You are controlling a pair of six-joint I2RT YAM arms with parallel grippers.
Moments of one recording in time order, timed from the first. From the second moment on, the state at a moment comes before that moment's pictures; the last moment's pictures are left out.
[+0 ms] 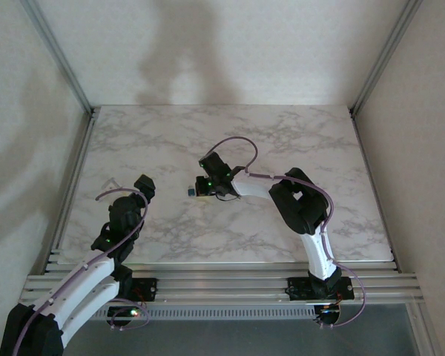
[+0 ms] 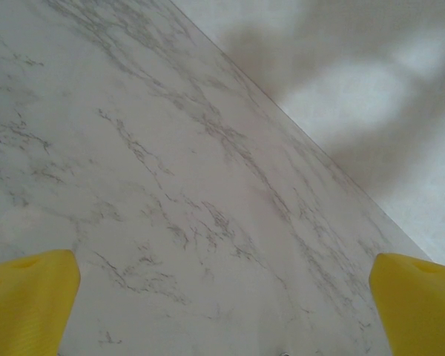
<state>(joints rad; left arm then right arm) -0.33 0.70 0.22 0.18 -0.51 -0.84 0.83 2.11 1.39 -0.19 -0.16 0.61</state>
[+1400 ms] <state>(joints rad) -0.33 0.70 0.22 0.18 -0.51 -0.84 0.83 2.05 1.39 -0.29 -0.16 0.55</state>
